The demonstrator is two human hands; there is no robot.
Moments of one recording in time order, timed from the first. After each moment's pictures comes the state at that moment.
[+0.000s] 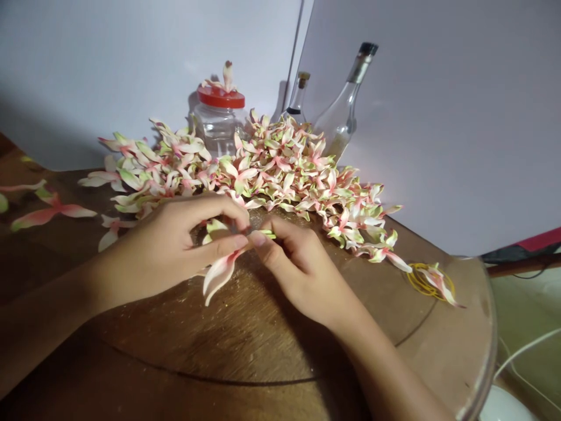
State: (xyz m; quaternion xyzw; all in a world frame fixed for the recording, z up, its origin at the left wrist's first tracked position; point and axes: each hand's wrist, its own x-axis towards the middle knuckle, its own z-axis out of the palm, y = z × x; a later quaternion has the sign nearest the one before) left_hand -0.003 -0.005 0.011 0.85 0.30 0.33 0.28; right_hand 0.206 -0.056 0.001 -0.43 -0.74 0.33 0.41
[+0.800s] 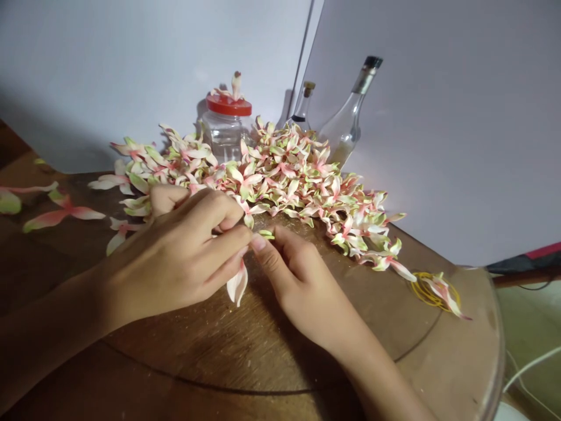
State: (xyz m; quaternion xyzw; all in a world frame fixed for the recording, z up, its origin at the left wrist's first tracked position) left_hand -0.004 -0.015 0.009 0.90 0.21 0.32 -0.21; right_hand 0.191 -0.064 0.002 -0.48 -0.66 0.41 0.41
